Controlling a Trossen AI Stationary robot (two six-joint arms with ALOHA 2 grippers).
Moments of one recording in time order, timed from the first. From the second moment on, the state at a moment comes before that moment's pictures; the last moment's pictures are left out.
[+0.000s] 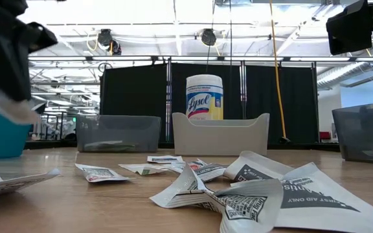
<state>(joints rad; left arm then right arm) -0.72 1.66 1.08 -0.75 -0.39 -0.76 0.76 1.14 0.29 0.64 0.52 0.00</state>
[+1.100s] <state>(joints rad) -0.94 1.41 0.98 -1.43 -0.35 -1.42 0.76 1.14 0.29 0.64 0.52 0.00</state>
